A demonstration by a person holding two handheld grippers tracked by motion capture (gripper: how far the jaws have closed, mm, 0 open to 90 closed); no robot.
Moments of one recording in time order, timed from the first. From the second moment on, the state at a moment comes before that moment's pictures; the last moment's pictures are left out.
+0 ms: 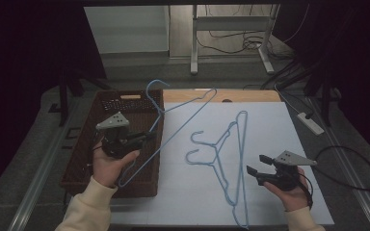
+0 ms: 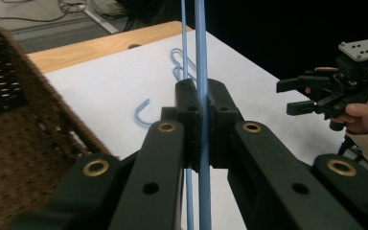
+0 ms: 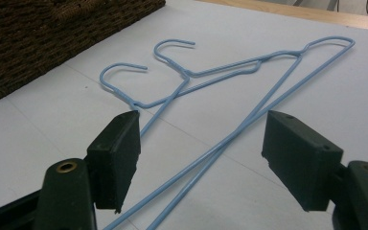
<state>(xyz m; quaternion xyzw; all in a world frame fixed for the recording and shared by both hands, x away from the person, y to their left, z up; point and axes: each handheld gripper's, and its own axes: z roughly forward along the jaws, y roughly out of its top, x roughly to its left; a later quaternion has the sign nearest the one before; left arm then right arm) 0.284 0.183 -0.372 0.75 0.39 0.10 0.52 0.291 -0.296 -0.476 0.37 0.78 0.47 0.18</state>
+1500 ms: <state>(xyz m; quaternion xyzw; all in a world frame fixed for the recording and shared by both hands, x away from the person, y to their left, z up) 0.301 0.296 -0.398 0.73 0.47 0.18 0.46 0.293 -0.293 -0.482 0.37 0.79 0.45 0.18</state>
